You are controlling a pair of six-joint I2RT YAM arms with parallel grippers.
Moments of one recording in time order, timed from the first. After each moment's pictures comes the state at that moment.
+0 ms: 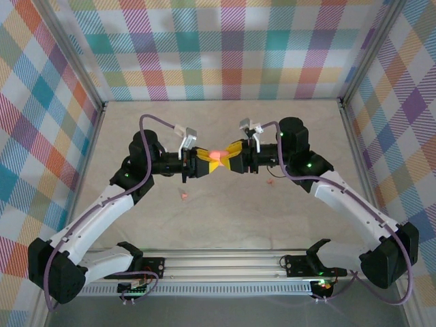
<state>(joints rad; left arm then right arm) -0.51 1.10 0.93 0.04 0.94 -0.29 0.58 1.20 1.09 -0.12 -0.89 0.20</state>
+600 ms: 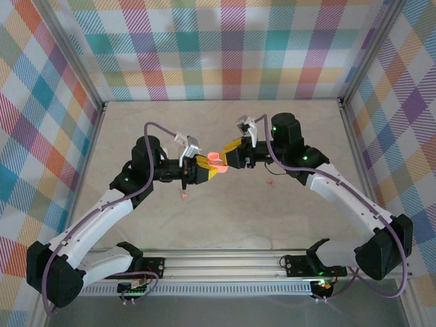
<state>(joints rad) -0.52 1.07 0.87 -0.05 0.88 -0.16 0.58 1.28 1.17 -0.28 -0.77 0.20</state>
